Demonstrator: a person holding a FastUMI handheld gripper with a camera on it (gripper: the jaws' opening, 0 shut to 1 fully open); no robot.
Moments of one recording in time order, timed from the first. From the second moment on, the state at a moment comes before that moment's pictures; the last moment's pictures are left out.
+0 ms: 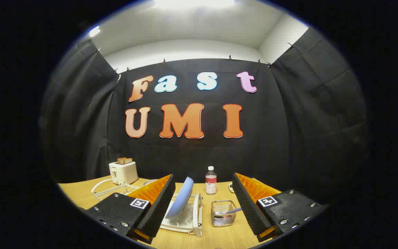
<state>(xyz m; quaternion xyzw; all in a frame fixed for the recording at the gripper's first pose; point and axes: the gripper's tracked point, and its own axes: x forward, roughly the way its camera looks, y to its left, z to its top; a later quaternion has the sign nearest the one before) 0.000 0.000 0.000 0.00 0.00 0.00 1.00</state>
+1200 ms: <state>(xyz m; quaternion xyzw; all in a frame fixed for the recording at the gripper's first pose) 0.030 0.023 -0.002 0.00 0.03 0.05 1.00</state>
